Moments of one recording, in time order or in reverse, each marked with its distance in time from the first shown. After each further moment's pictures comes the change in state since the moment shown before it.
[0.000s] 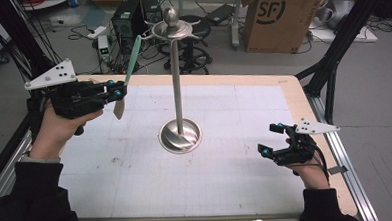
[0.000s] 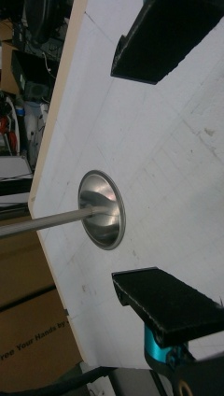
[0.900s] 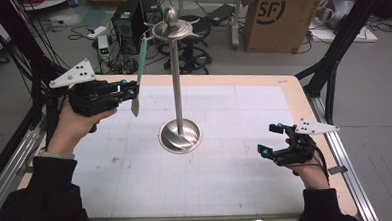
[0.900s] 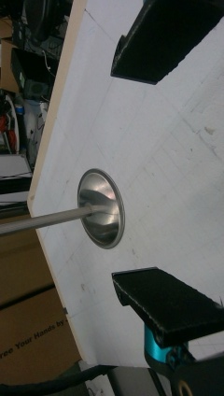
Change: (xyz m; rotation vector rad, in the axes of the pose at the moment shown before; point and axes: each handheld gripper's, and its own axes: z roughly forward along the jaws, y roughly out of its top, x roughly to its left) left arm -0.003 -0.004 0.032 0.029 0.016 0.004; right arm 0.000 0.000 0.000 0.003 0.003 -0.004
